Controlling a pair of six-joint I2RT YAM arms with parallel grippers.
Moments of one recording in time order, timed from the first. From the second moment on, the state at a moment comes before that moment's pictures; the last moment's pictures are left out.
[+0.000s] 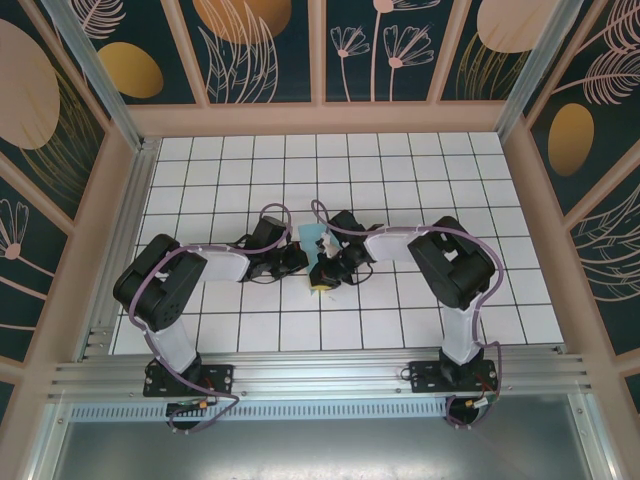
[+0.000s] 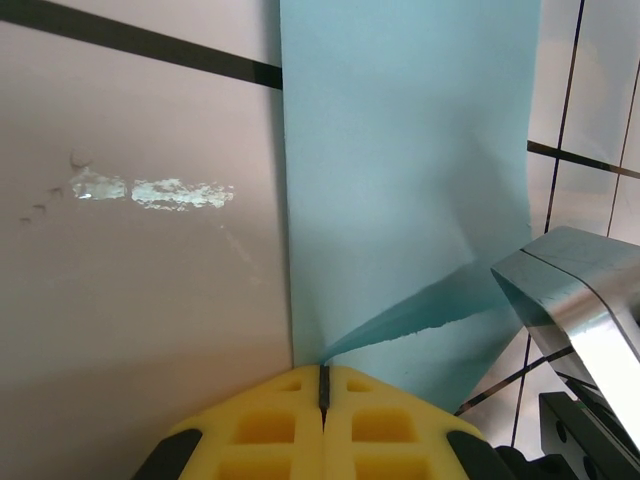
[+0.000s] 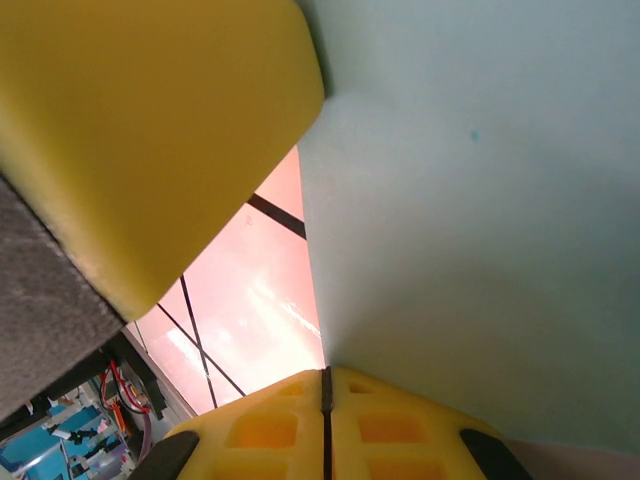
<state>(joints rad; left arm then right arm) -0.58 1.77 0.74 0.15 0.35 -0.92 0.71 1.94 1.04 -0.30 -0.72 0.65</state>
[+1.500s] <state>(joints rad) -0.58 1.77 0.74 0.15 0.35 -0.94 0.64 1.84 1.08 -0.33 -0.52 0.63</state>
